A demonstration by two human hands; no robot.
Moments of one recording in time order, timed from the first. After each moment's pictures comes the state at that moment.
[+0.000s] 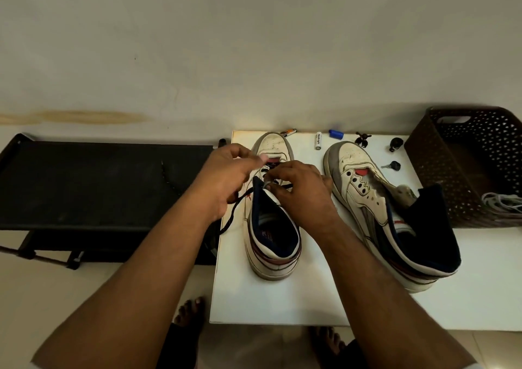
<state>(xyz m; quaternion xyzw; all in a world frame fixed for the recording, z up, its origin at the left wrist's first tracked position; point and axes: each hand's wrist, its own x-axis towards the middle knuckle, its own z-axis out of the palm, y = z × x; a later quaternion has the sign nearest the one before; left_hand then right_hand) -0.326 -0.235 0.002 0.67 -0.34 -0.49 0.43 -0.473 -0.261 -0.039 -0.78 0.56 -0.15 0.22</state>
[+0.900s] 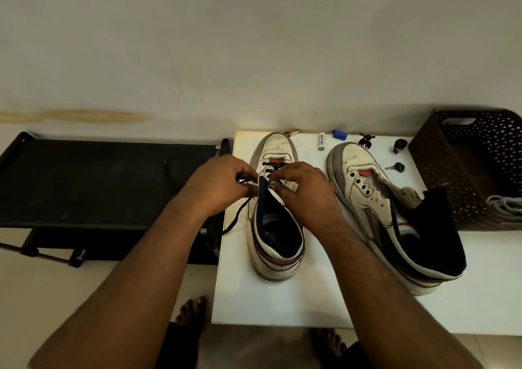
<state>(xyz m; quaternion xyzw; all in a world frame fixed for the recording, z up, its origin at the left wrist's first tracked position) -0.305 -0.231 -0.003 0.71 -0.64 -0.26 0.13 -0.473 -0.263 -0.043 -0.77 0.55 -0.19 0.26</state>
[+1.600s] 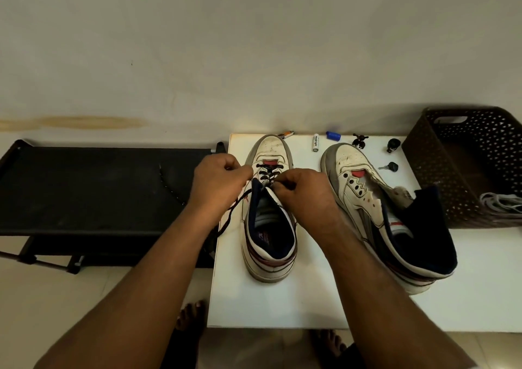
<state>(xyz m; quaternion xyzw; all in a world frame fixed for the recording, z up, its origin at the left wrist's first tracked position) -0.329 -0.229 -0.003 0.75 -0.41 -0.34 0.39 -0.481 -0.259 -0.026 -0.73 0.57 -0.20 0.32</state>
